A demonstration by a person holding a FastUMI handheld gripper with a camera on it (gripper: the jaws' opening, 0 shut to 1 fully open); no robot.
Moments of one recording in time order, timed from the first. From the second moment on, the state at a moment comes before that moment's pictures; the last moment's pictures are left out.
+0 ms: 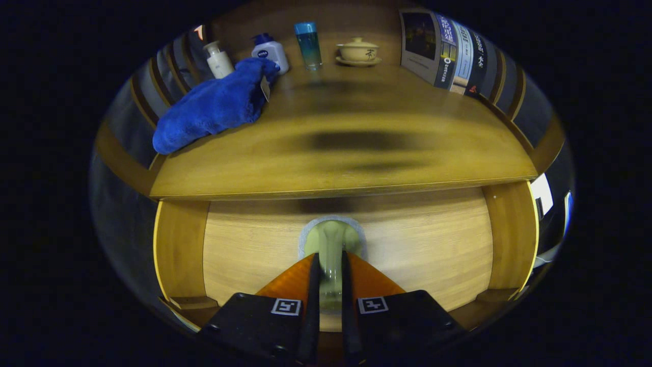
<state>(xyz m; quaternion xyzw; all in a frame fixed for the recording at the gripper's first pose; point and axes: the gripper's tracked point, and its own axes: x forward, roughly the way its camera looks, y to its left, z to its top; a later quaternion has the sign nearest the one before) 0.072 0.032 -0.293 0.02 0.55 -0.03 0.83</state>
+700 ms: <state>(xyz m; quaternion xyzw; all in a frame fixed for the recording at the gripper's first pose) 0.059 0.023 -0.194 0.02 0.50 -0.02 0.87</state>
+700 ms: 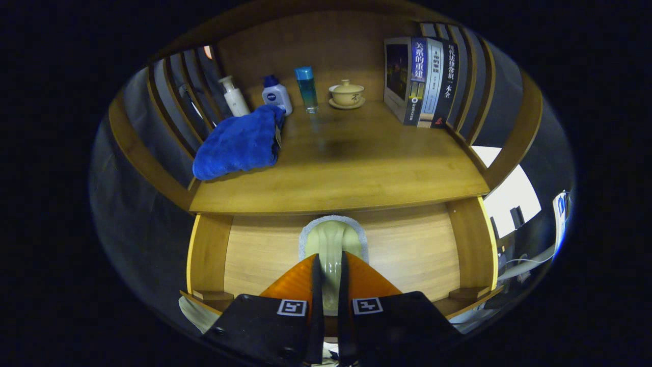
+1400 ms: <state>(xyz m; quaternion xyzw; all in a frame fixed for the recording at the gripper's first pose) 0.130 0.020 -0.153 0.00 0.46 -0.03 0.89</state>
